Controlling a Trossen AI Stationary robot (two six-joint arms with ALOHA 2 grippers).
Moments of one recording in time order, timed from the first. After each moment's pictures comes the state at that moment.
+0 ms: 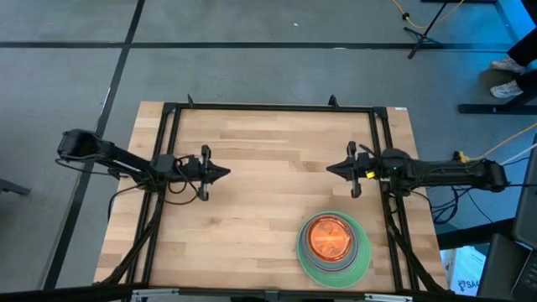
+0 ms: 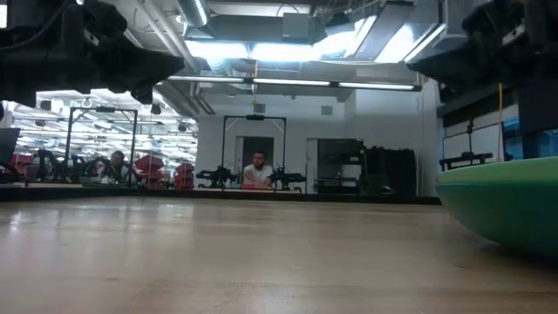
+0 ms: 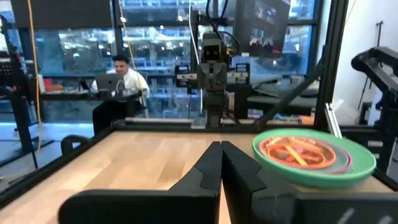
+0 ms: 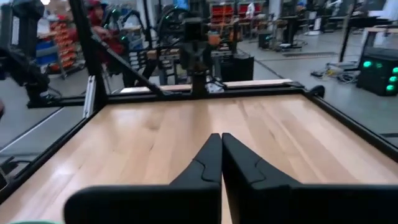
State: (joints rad) left arm -0.05 1.07 0.01 1.20 -0.14 0.00; right arm -0.08 0.49 0.16 0.31 -0.11 0.04
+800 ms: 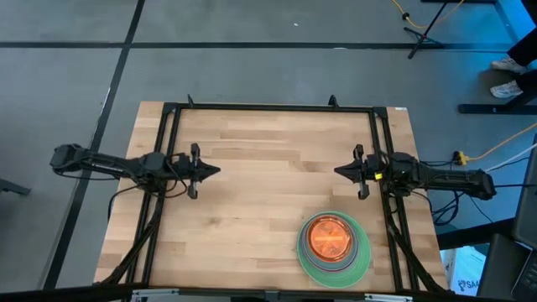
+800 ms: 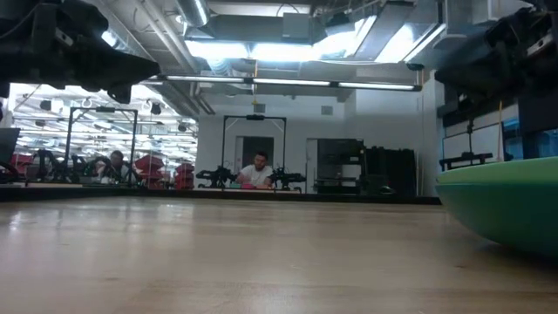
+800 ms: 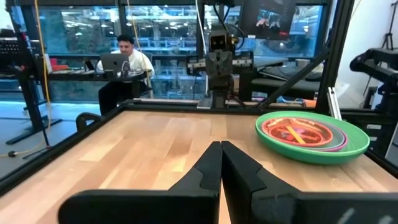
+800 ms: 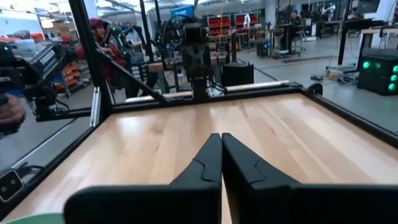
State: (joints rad) left arm -0.05 0.43 0.01 0.46 -0.16 -0.02; right arm -0.08 0.16 0.04 0.14 -0.10 0.10
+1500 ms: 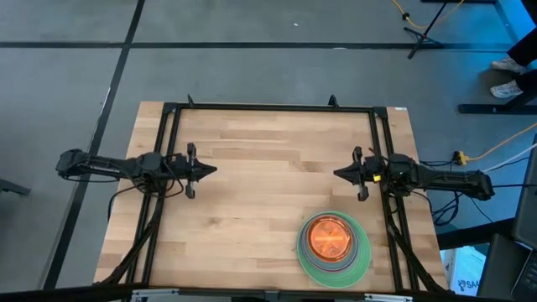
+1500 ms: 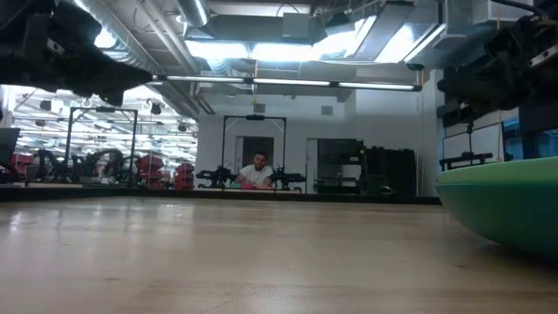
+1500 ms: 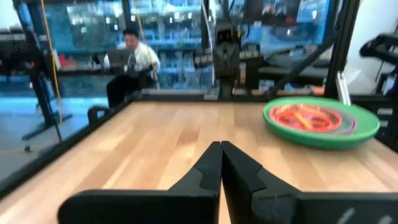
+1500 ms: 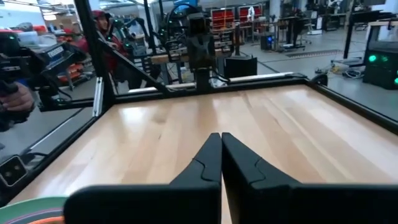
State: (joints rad) left arm -0.05 0.24 0.01 0.24 -0.18 0.01; right arm -0.08 0.13 0.01 0.11 -0.11 0.10
